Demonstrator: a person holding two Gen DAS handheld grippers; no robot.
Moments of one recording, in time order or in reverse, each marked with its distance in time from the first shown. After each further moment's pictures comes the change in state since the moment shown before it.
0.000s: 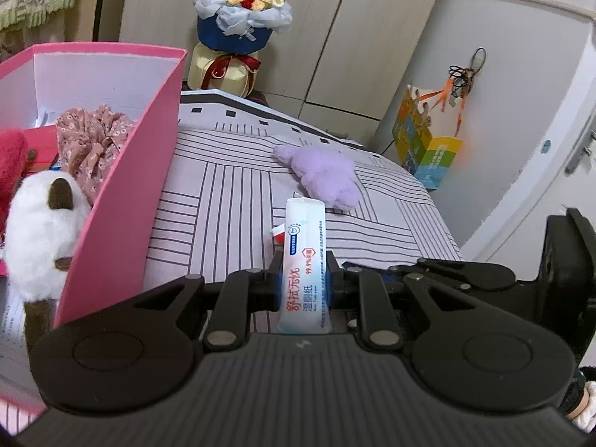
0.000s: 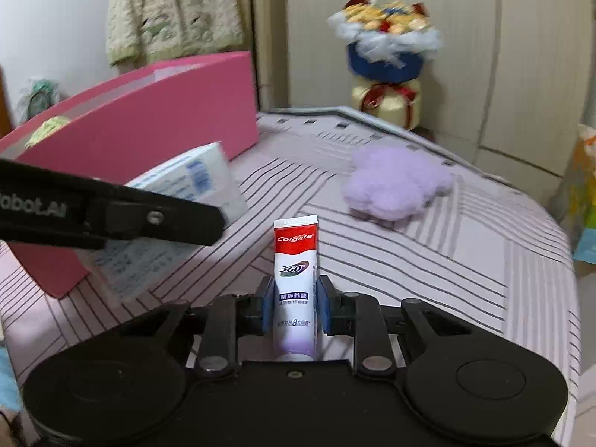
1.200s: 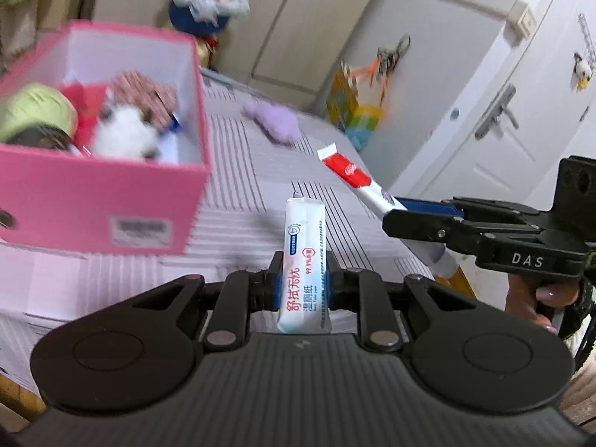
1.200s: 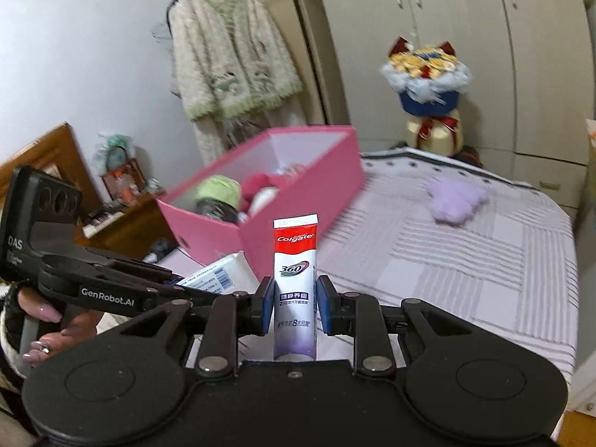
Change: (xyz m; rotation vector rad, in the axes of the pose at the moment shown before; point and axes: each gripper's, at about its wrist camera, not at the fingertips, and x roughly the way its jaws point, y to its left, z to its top) left arm -0.160 0.046 -0.052 0.014 0.068 -0.217; right arm -0.165 0.079 0.005 0.100 -0.078 0.256
